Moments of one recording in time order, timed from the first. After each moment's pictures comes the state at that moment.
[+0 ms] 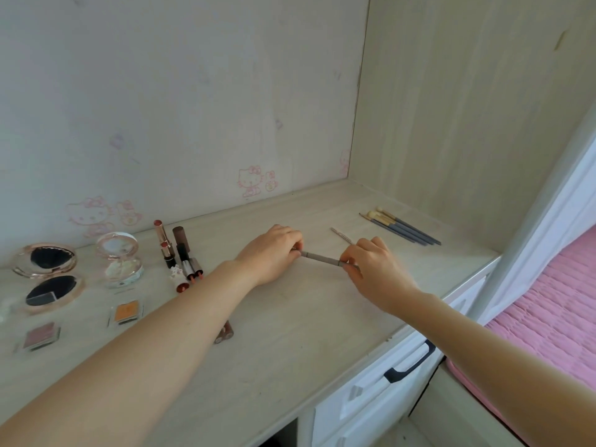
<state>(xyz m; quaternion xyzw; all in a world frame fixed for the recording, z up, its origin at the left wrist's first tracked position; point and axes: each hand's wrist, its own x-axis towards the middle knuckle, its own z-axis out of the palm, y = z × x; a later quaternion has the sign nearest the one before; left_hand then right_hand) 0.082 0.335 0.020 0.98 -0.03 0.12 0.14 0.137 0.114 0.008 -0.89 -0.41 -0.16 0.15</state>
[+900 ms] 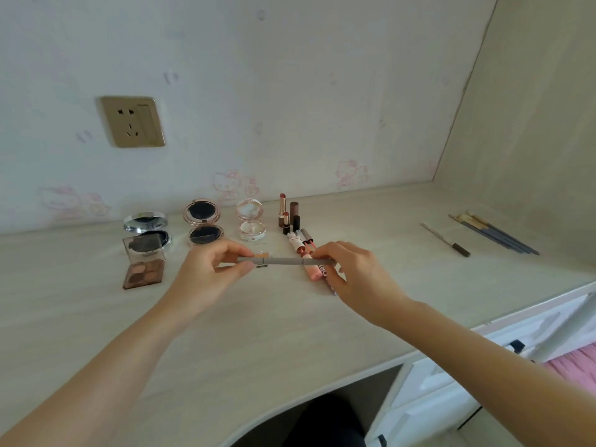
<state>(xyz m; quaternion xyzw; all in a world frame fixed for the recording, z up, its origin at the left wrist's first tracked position) -0.202 0.423 0.030 0.79 0.21 0.30 0.49 -0.039 0.233 0.041 -0.76 -0.56 -0.07 0.32</state>
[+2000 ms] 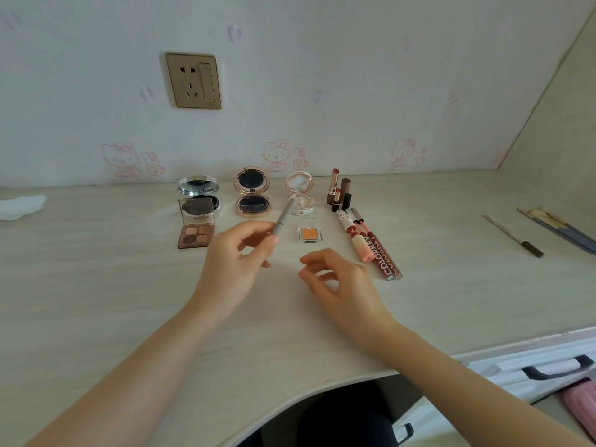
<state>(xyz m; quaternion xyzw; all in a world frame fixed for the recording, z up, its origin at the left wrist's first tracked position) -0.231 0.420 0.012 0.74 0.22 0.42 0.47 -0.108 0.285 -0.007 -0.71 -0.51 0.09 0.48</state>
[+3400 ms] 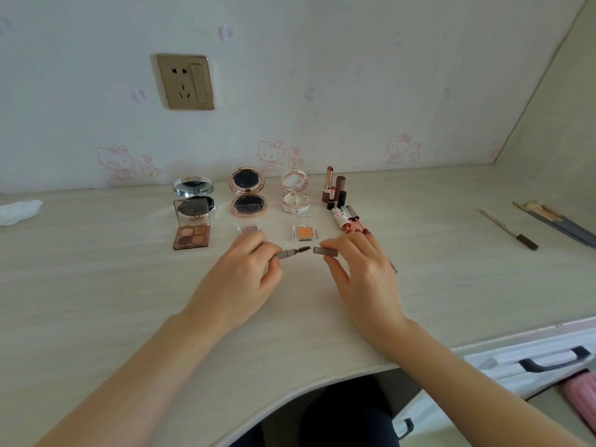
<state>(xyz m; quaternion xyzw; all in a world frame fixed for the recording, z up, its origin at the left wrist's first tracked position) -0.240 0.406 0.012 0.93 0.16 0.32 0.09 -0.089 0.274 -0.003 -0.74 -0.52 -0.21 0.37</state>
